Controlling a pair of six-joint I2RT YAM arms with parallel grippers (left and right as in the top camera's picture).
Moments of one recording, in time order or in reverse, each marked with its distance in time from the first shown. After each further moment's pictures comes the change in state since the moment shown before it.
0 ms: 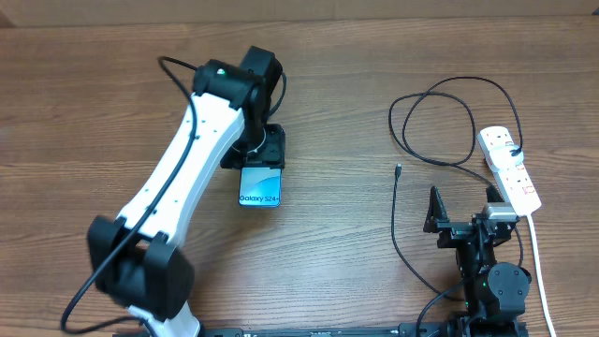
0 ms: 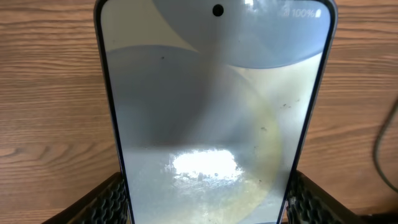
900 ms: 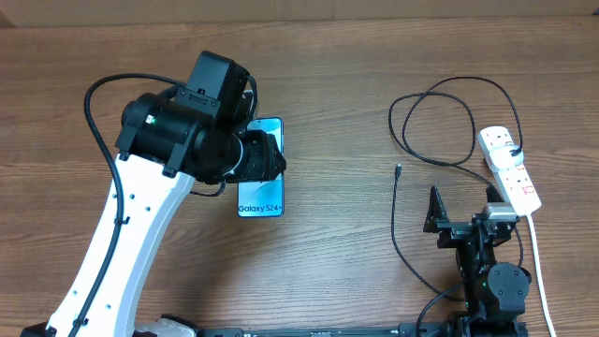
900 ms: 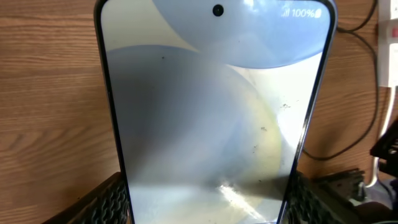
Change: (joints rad) left arm 0.000 -0.307 0.002 -0.032 0.134 -0.056; right arm 0.000 0.000 0.000 0.000 0.000 0.001
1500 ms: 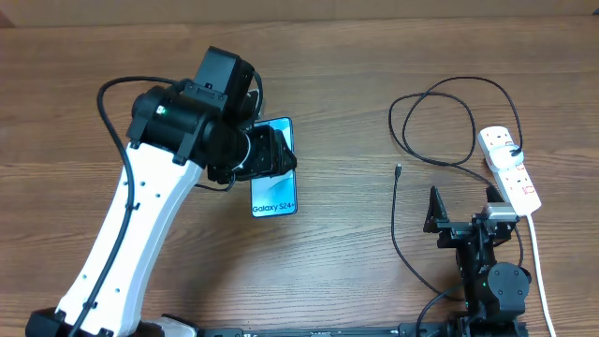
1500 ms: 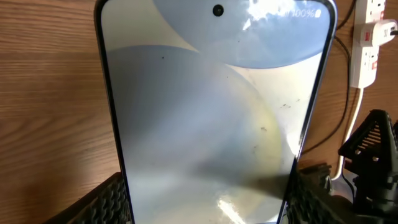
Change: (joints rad) left arm 0.000 0.042 0.000 0.019 0.092 -0.058; right arm 0.000 0.000 0.000 0.000 0.000 0.000
